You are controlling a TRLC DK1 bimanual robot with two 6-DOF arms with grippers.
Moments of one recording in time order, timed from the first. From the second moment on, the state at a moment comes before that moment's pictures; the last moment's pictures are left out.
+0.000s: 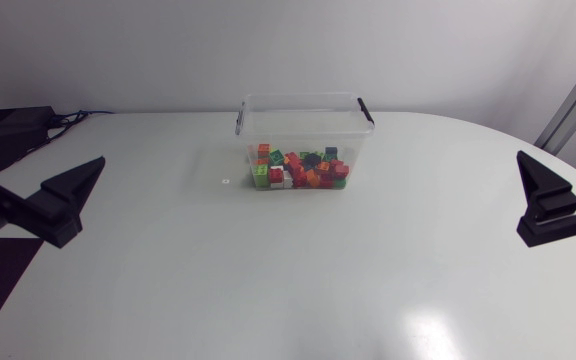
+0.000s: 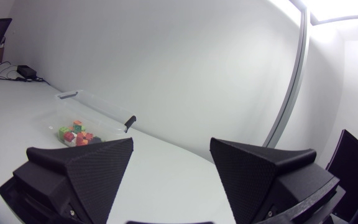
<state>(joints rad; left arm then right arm) -0.05 0.54 0.54 -0.15 0.21 0.37 0.07 0.37 0.46 -0.11 0.05 -0.37</state>
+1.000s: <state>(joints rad) -0.01 0.07 0.04 -0.03 0.02 0.03 0.00 0.07 0.03 -0.03 0.01 -0.03</state>
